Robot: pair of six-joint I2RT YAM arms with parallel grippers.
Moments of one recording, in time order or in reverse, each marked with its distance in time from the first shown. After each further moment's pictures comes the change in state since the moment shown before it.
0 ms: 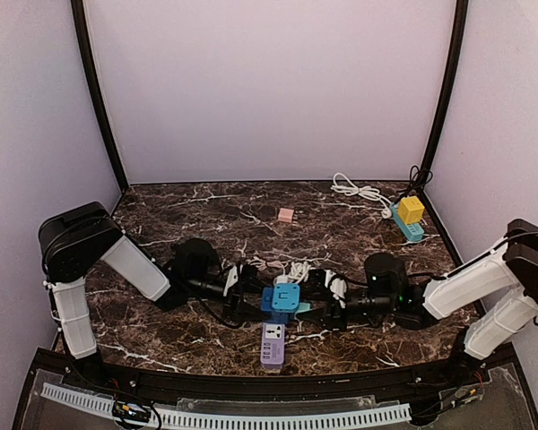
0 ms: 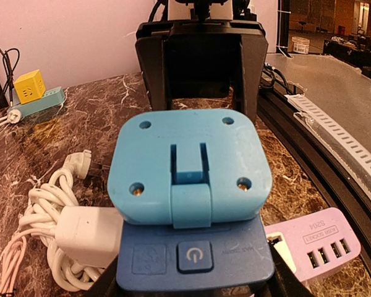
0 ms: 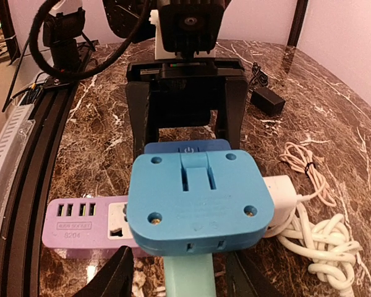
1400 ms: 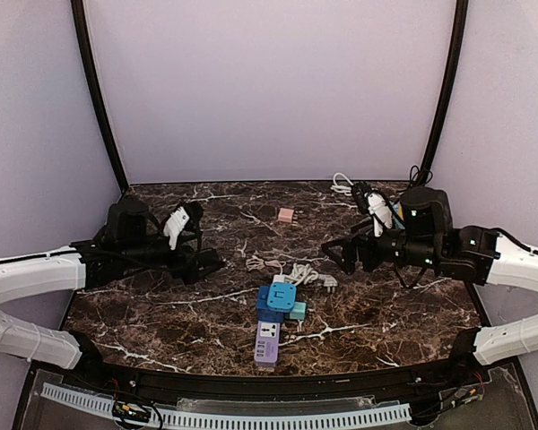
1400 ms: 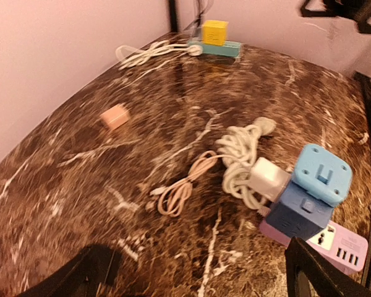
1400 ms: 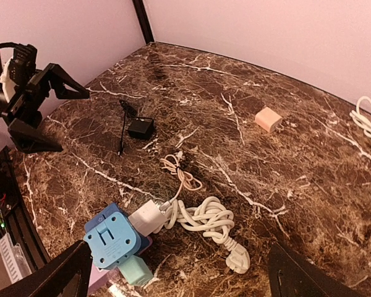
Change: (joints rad) left arm 0.124 -0.786 -0.047 -0.795 -0.535 -0.136; right arm -0.009 -0.508 0.391 -0.948 0.494 0.447
